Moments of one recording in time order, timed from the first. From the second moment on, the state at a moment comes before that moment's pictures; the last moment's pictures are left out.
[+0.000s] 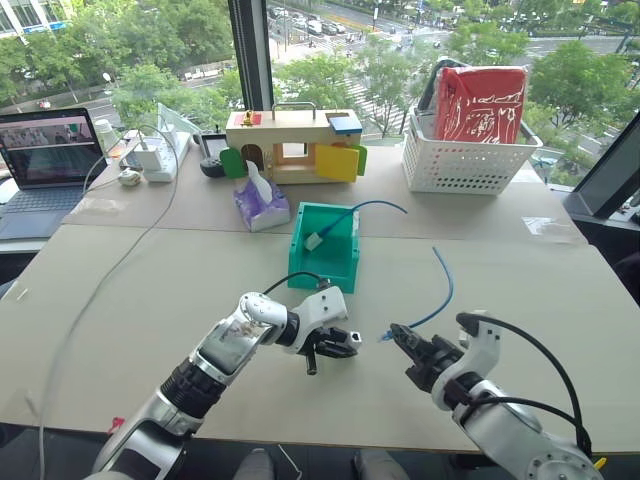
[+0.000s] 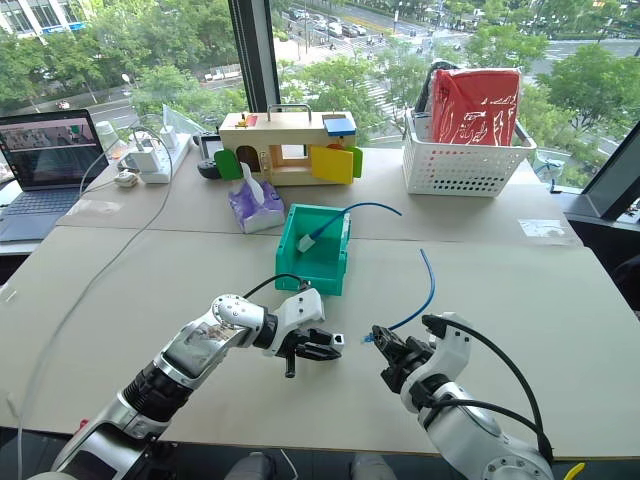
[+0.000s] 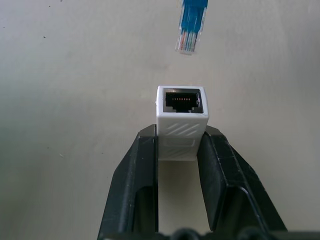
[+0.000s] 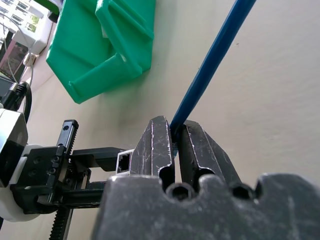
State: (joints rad) left arm -0.56 0.41 -0.47 -0.08 -0.12 0.68 -1.04; right arm 0.17 -0.33 -0.05 -0.74 1.34 0.70 -0.49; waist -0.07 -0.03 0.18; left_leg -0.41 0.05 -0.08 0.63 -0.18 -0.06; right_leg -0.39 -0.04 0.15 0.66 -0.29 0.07
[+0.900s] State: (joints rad) left arm -0.56 0.41 -0.47 -0.08 -0.13 0.66 -1.03; right arm 0.10 -0.33 0.03 -0.71 1.39 0.71 -0.43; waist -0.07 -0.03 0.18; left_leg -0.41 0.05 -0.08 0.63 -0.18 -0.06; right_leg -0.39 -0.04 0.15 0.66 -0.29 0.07
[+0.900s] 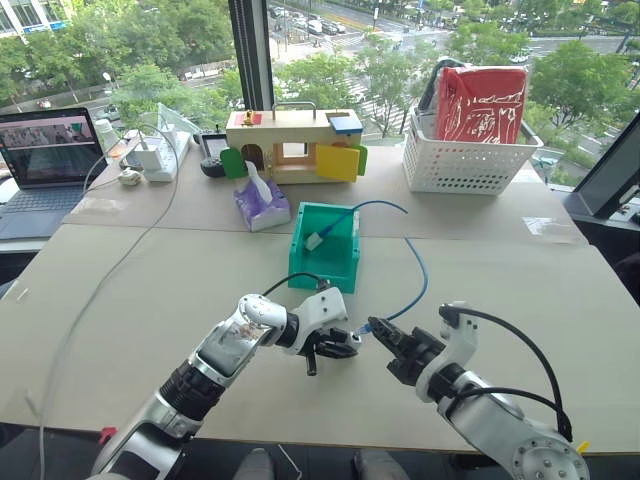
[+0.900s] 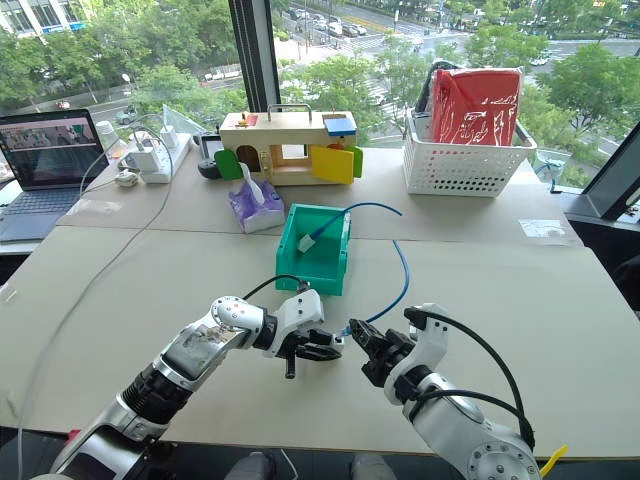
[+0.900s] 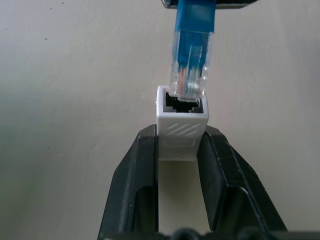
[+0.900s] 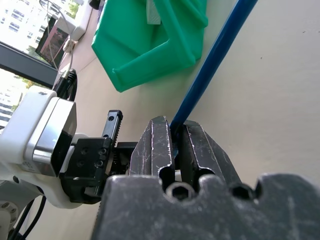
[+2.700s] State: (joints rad) left arm -0.63 0.47 -0.57 -0.18 -0.10 0.81 -0.98; right arm 0.09 -0.35 0.04 -0.69 1.35 0.72 -0.47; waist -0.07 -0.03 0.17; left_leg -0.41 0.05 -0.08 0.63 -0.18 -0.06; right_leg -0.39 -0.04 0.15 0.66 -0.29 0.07
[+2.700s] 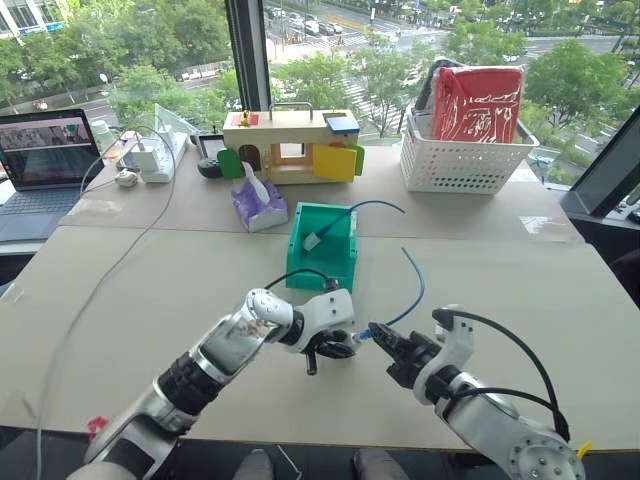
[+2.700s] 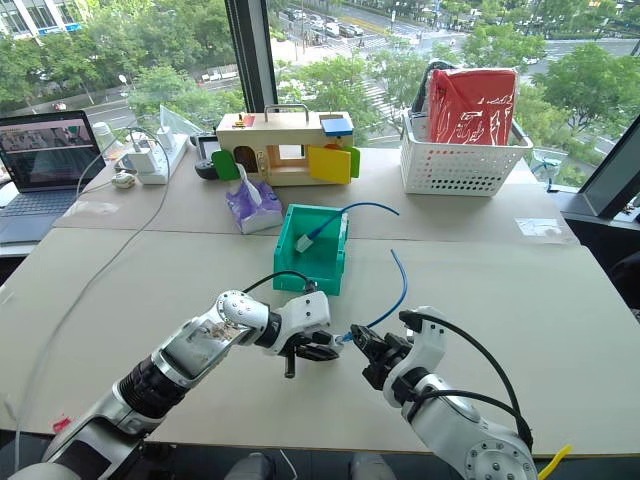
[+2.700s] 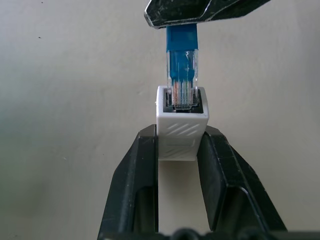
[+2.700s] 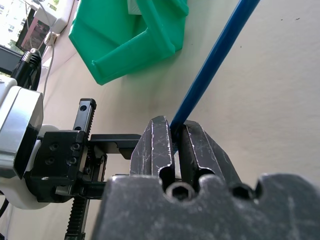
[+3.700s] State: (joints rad) left arm -0.67 0.44 -0.63 -0.23 -0.10 0.99 -0.89; right arm 0.05 -0.42 0.06 -0.70 1.34 0.75 -0.47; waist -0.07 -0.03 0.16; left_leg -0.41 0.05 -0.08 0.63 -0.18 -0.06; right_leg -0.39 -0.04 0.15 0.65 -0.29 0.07
